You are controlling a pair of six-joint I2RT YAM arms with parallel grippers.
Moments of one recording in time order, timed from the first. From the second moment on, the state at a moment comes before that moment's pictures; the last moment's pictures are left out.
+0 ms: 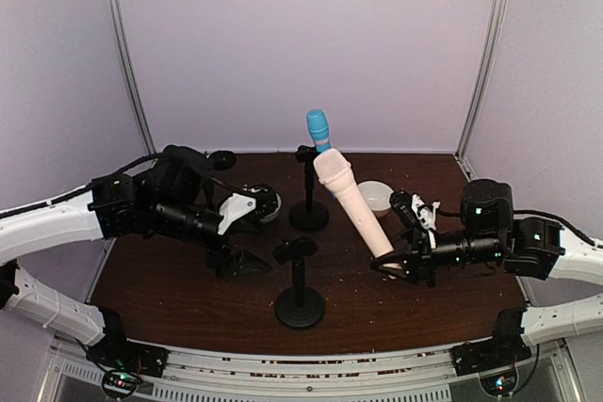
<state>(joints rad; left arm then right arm) -0.98 1.20 1.04 -0.52 0.34 0.30 0.99 0.84 0.70 -0.26 -0.31 0.10</state>
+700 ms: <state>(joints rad) -0.86 1.43 1.13 -0.34 0.72 0.47 0.99 0.87 0.68 -0.24 -0.34 0.10</state>
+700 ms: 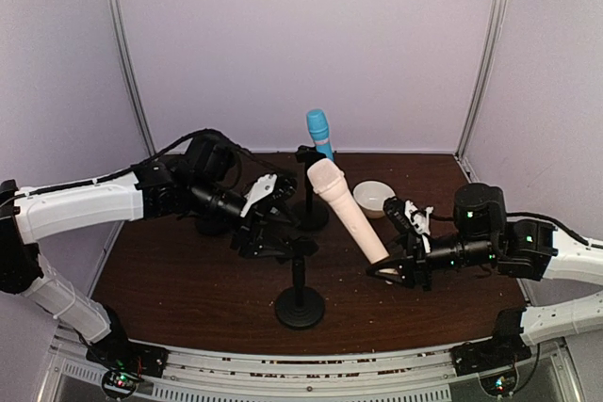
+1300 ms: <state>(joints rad) -0.86 1.42 1.02 -0.23 0.72 0.45 0.98 0.88 0.68 -0.23 -0.36 0.12</state>
